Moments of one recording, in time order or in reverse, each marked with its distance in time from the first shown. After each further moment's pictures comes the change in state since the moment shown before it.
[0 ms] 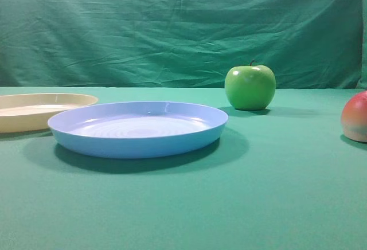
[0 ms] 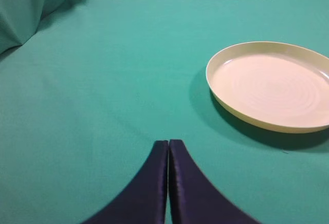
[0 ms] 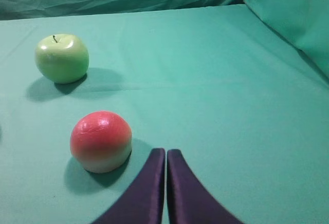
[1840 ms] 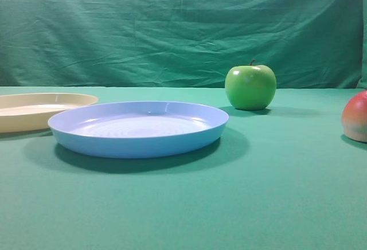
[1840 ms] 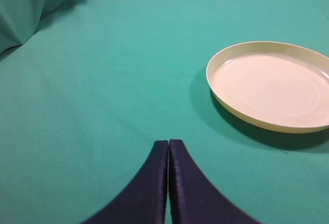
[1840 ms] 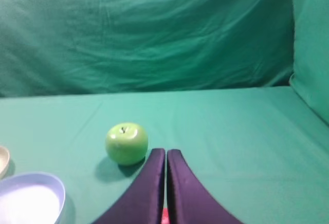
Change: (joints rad) left arm 0.000 0.000 0.000 0.000 0.000 0.000; right arm 0.089 0.170 -0.207 0.163 -0.124 -0.093
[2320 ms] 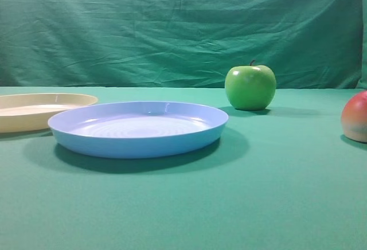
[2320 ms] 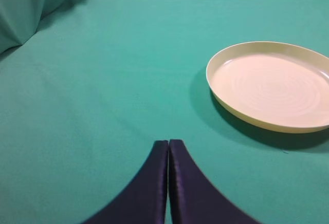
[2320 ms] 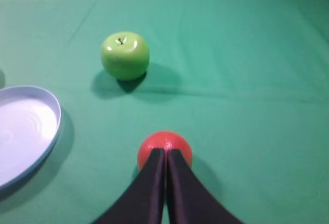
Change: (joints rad) left arm 0.000 0.000 0.000 0.000 0.000 0.000; right arm 0.038 0.346 -0.170 0.001 0.214 -0.064
